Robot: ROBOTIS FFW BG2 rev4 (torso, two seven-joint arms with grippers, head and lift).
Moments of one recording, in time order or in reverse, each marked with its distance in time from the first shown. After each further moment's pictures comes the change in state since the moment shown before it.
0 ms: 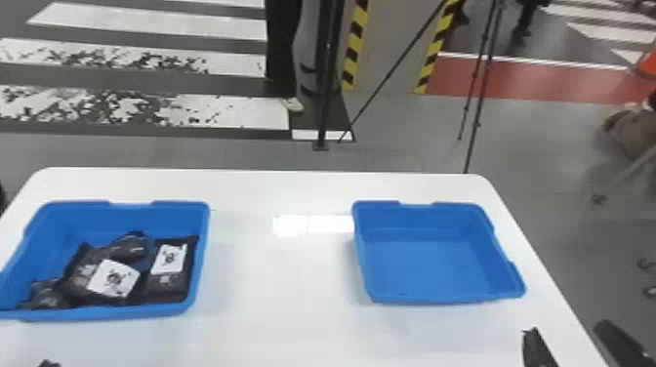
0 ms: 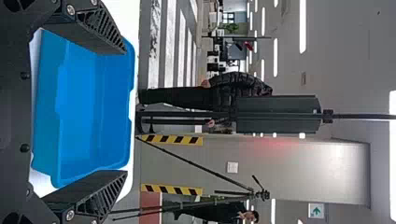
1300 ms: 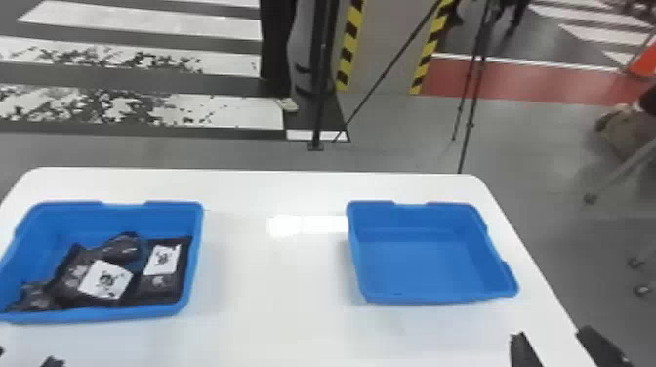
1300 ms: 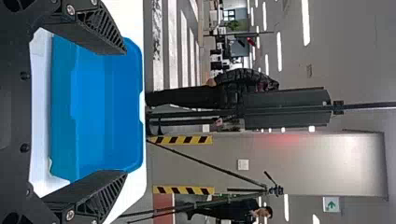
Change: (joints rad) left arm -0.021 0.013 -0.014 0.000 0.000 0.041 0.000; right arm -0.002 0.000 0.016 0.019 -0.034 0.034 0.002
